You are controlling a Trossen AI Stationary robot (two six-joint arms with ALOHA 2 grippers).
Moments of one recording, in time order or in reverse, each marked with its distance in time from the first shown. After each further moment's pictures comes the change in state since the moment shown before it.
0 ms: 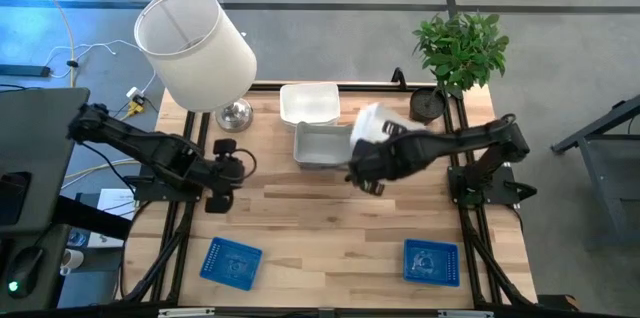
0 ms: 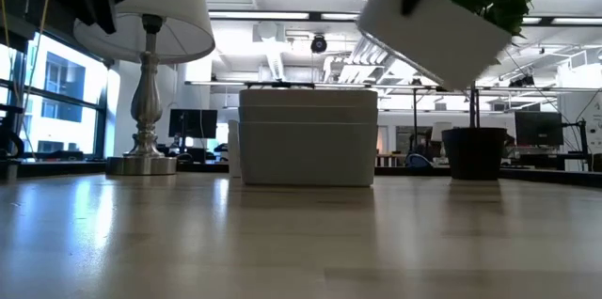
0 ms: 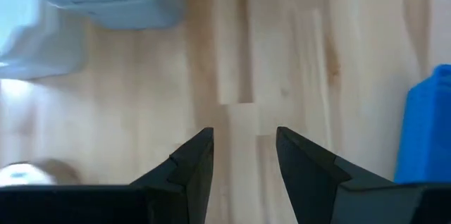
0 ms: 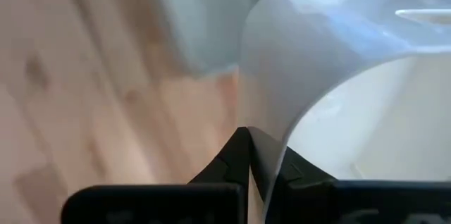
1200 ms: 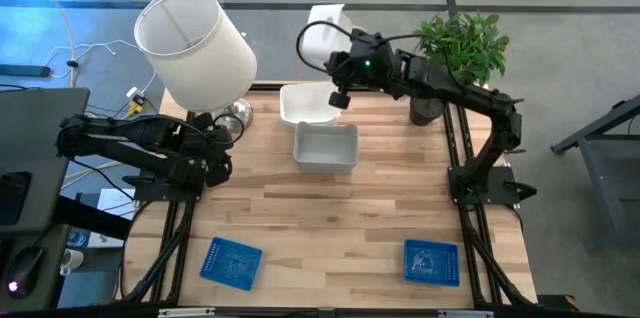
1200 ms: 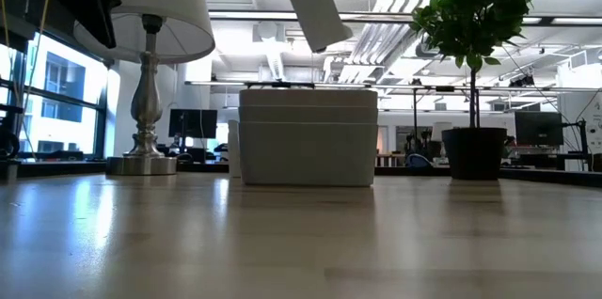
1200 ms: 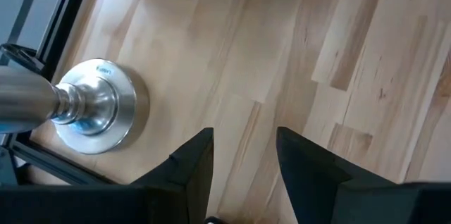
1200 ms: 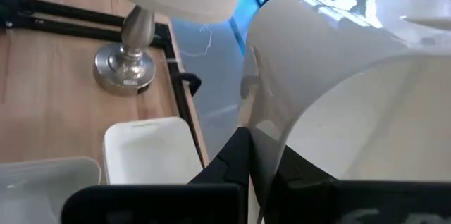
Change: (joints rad) left arm 0.288 -0.123 0.000 -0.181 -0.068 -0.109; right arm -0.487 0.002 0.165 0.823 -0.141 -0.944
